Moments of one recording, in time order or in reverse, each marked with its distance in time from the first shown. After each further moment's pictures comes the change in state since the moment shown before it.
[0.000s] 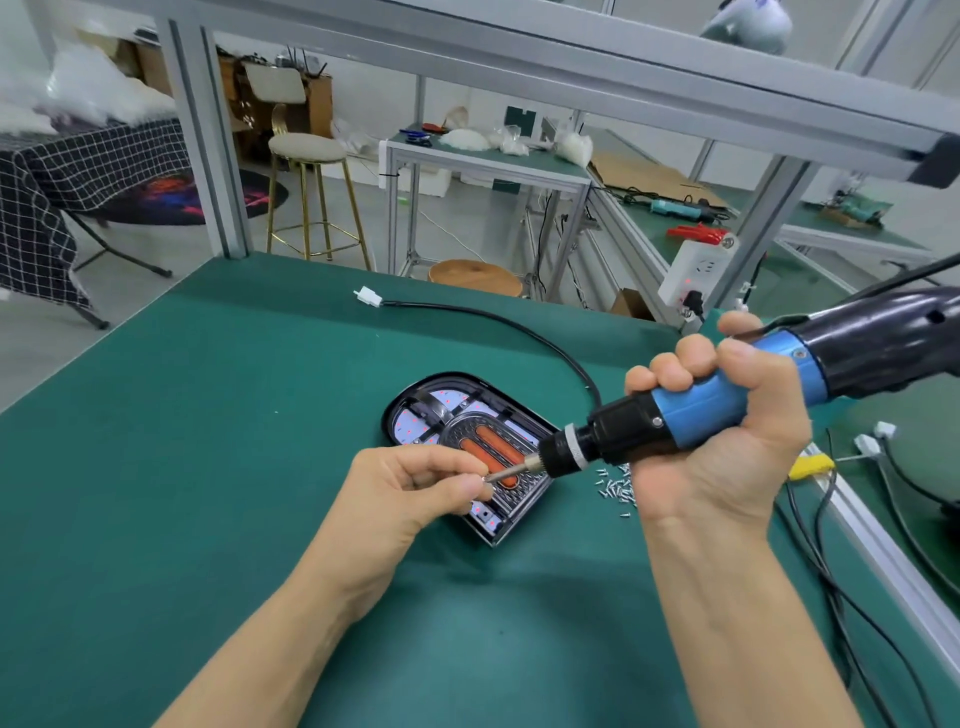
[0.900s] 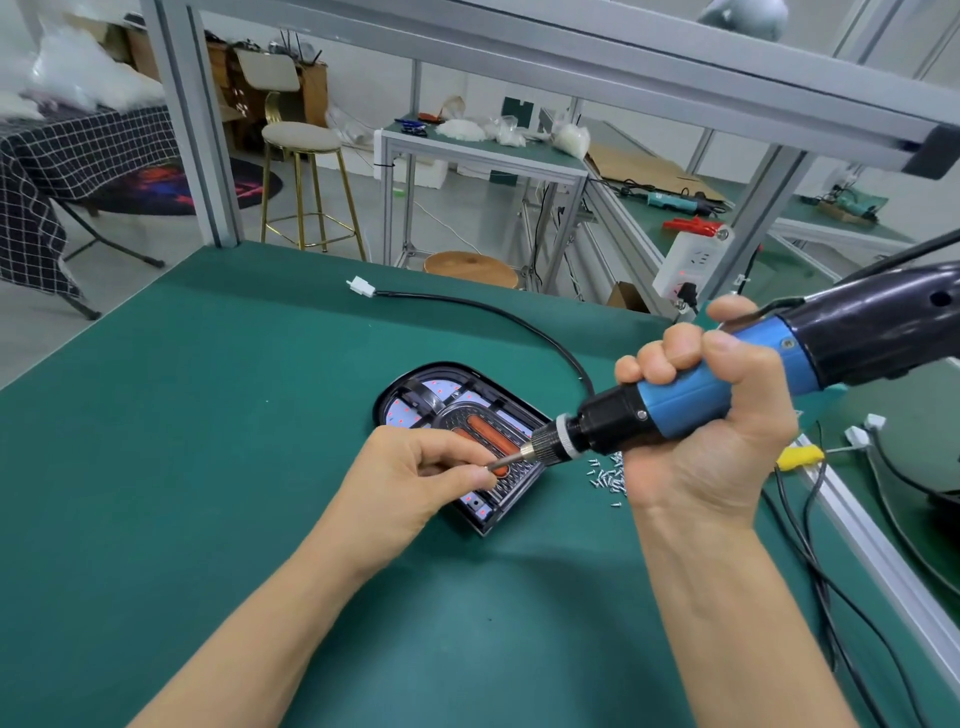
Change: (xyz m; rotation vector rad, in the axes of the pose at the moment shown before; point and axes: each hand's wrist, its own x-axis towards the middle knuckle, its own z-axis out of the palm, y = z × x) left_hand 0.010 -0.001 0.005 0.340 -0.042 0.066; right_hand -0.001 -0.001 -0.002 -0.073 -0.069 -0.047
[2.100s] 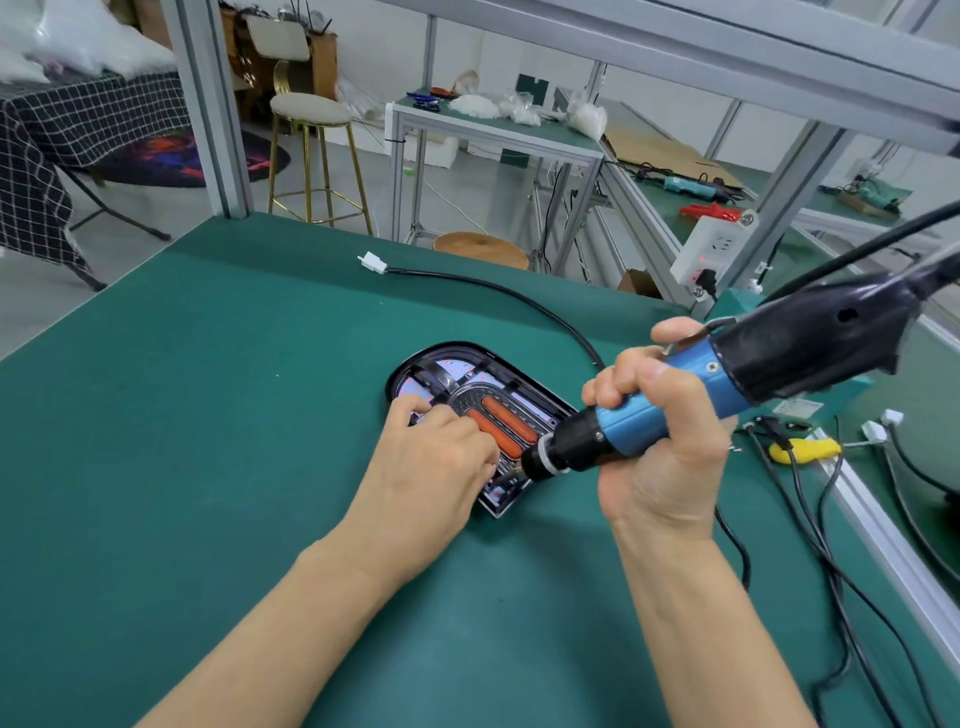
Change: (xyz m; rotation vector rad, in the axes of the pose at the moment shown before) left_hand 0.002 -0.014 0.006 1.182 0.035 0.434; right_hand -0.015 0.033 -0.017 -0.212 -0.043 -0.019
